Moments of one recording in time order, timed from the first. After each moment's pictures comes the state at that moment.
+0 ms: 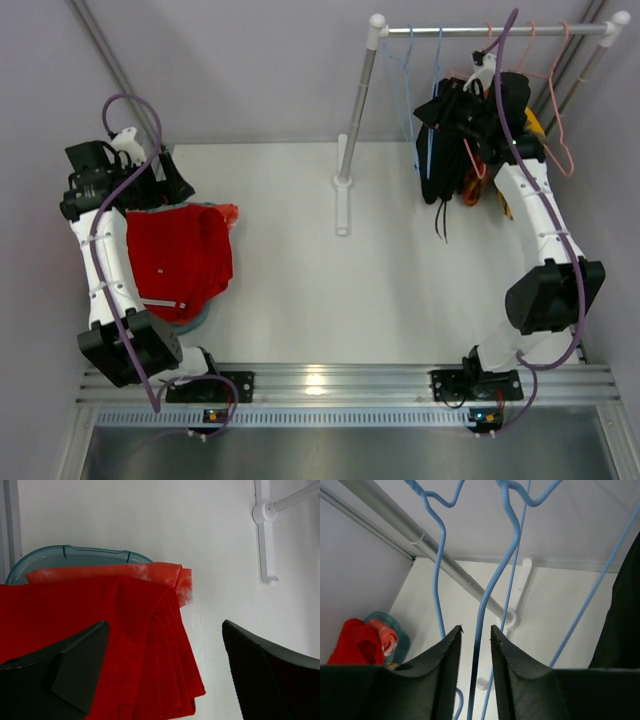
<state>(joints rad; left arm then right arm) 0.40 1.39 1.54 -0.85 0.57 0.08 0.09 1.66 1.75 -0.30 -0.45 0.42</state>
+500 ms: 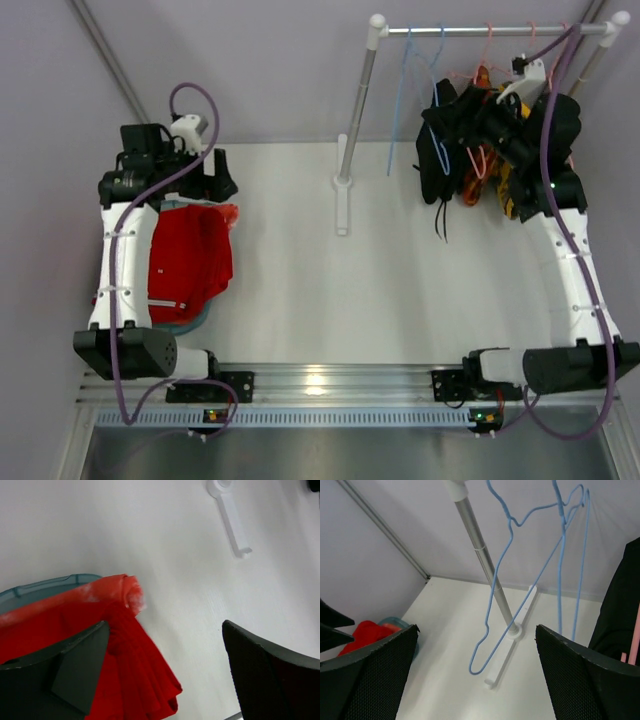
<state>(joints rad) 0.14 1.39 1.63 -0.94 0.47 0.14 0.09 1.36 1.62 -0.28 -0.44 0.38</state>
